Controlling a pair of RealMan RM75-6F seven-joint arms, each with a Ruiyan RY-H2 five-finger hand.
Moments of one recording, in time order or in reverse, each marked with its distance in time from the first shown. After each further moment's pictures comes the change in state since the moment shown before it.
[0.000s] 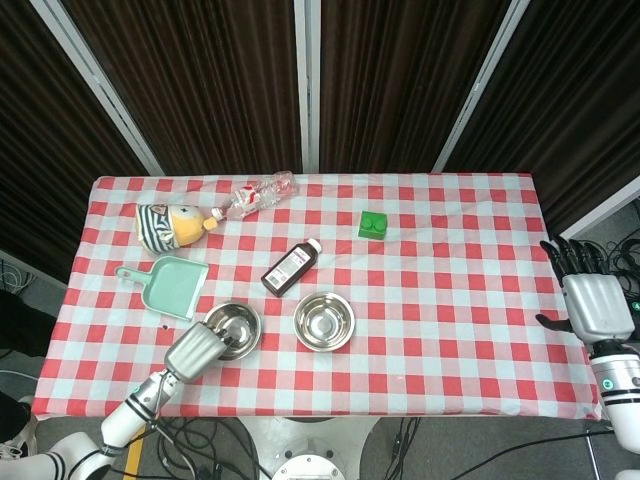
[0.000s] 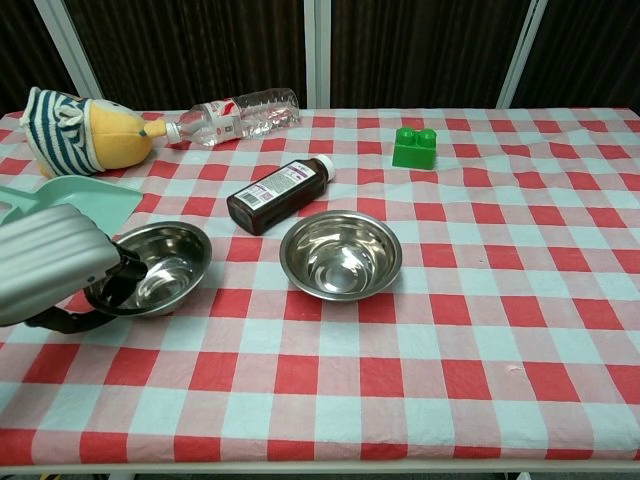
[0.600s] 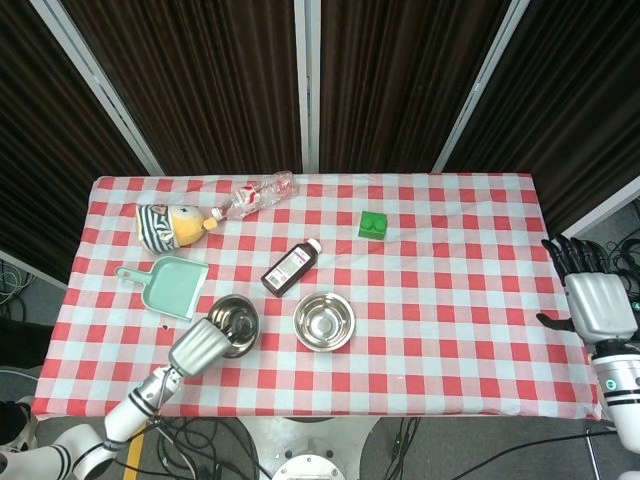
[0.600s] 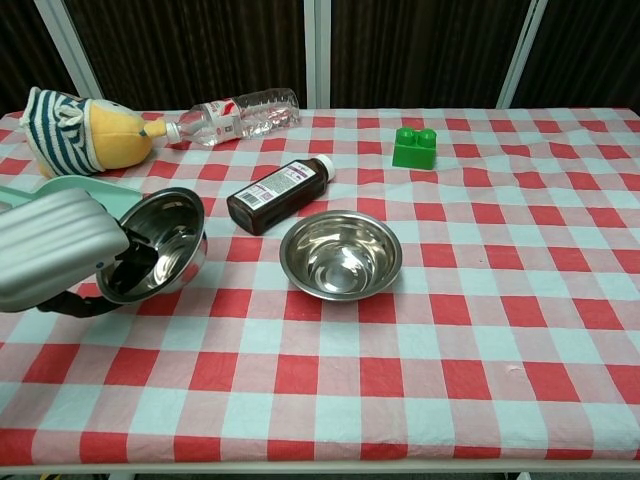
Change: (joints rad) left arm -0.040 -0.016 -0.006 0.039 0.033 0.049 -0.031; right arm -0.007 0.017 0.011 -0.013 -0.014 0.006 0.024
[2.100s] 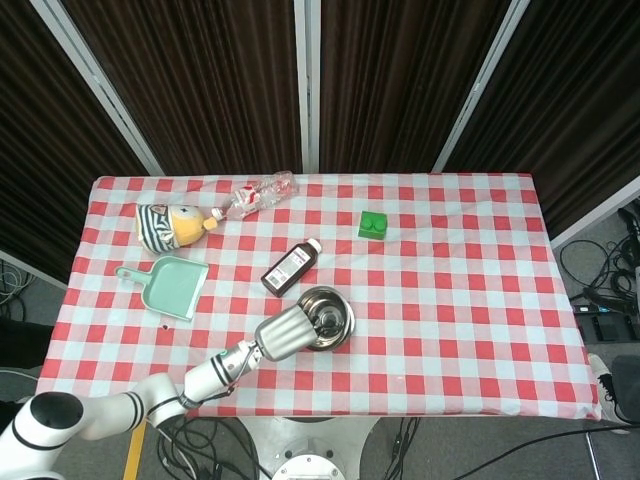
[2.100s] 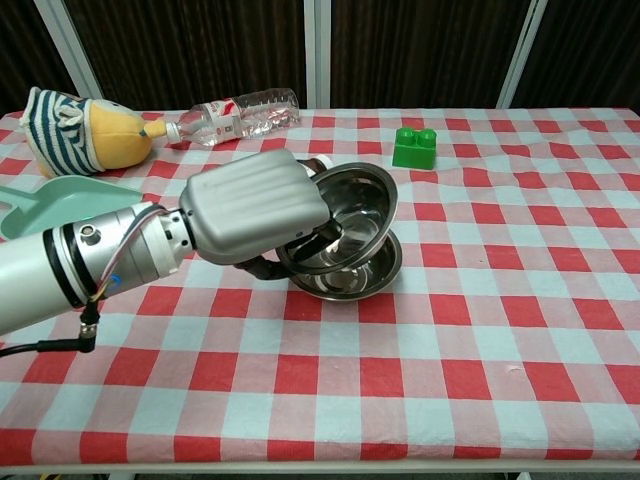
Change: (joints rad) left arm -0.348 -0.174 -0.105 0.031 0.012 -0.174 0.022; right arm -0.065 0.058 0.098 0.057 0.056 0.089 0.200
